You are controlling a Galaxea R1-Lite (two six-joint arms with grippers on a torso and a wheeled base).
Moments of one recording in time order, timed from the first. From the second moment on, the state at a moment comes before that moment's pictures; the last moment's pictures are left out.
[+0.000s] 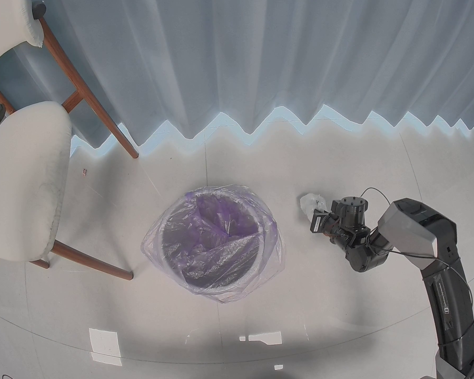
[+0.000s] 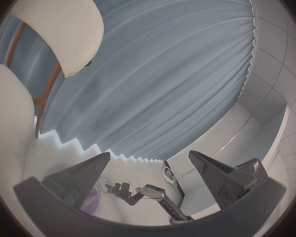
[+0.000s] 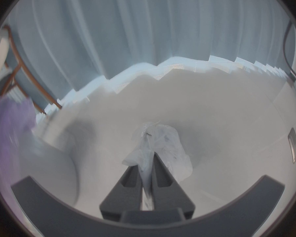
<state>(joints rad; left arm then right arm) 0.16 0.89 -0.63 -0.88 -0.89 -0.99 0.10 2.70 -1.44 -0.98 -0.05 0.17</state>
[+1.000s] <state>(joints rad) 0.15 0.85 -0.63 -0.87 -0.94 -1.00 0.51 1.89 -0.69 -1.16 0.15 0.55</state>
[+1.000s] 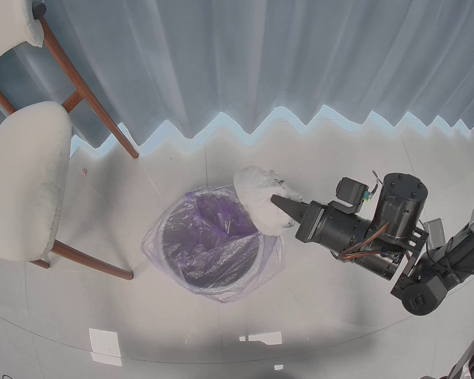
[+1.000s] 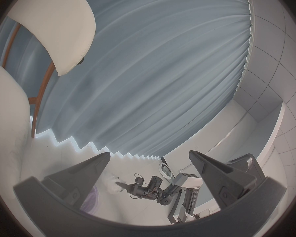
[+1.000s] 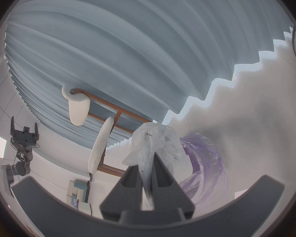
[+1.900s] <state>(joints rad) 0.15 0.85 -0.62 -0.87 -0.94 -1.00 0.62 2.38 -0.97 -1.55 0.01 0.40</state>
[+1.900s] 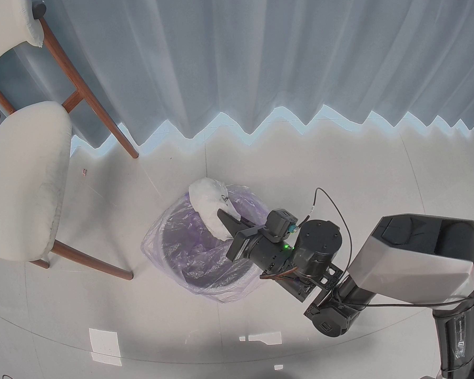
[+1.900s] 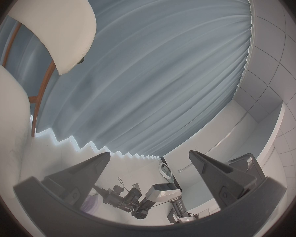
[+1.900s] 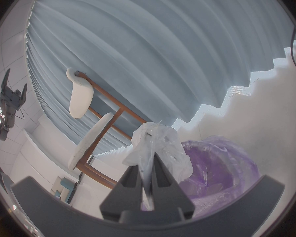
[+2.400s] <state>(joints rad) 0.15 0.85 -0.62 -0.87 -0.94 -1.00 0.66 2.52 -1.06 -1.48 0.01 0.40</state>
